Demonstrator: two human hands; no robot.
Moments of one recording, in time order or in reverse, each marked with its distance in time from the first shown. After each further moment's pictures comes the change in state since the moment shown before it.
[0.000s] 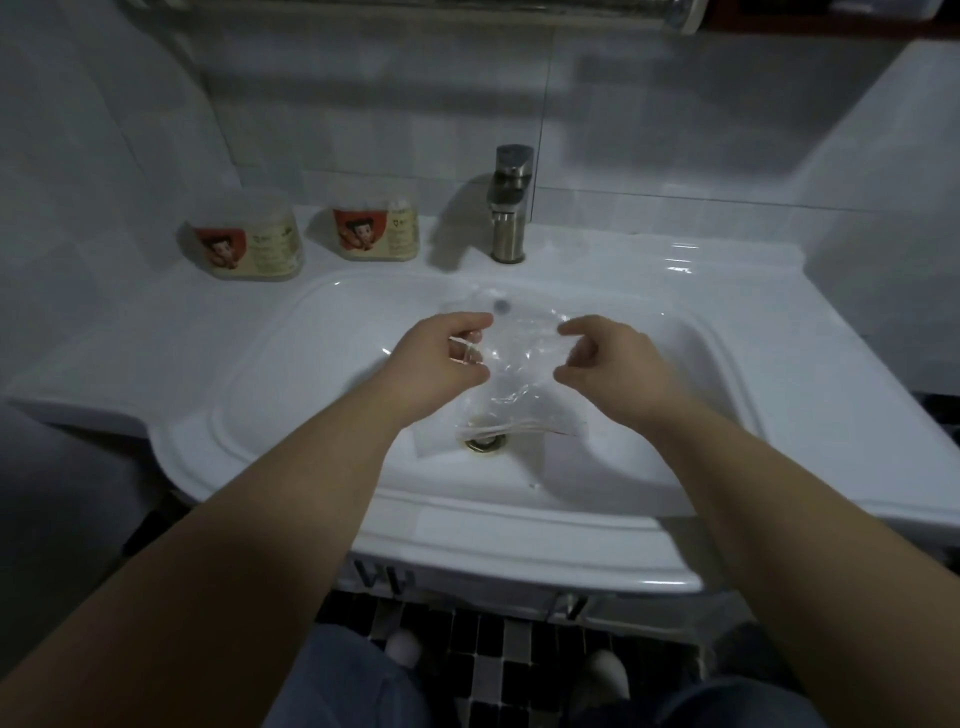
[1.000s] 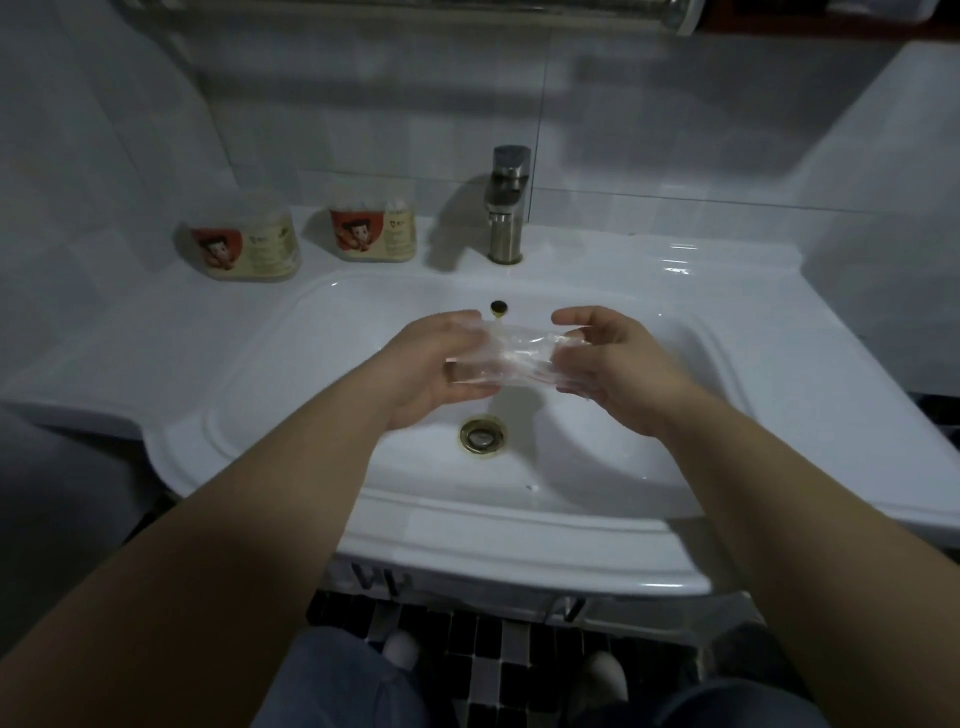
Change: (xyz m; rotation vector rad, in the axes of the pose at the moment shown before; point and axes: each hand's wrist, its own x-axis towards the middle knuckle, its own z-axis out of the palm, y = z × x) left_hand 0.006 0.006 -0.005 -0.727 -0.134 -0.332; right_hand 0.000 -0.007 -0.003 0.908 -0.167 0.194
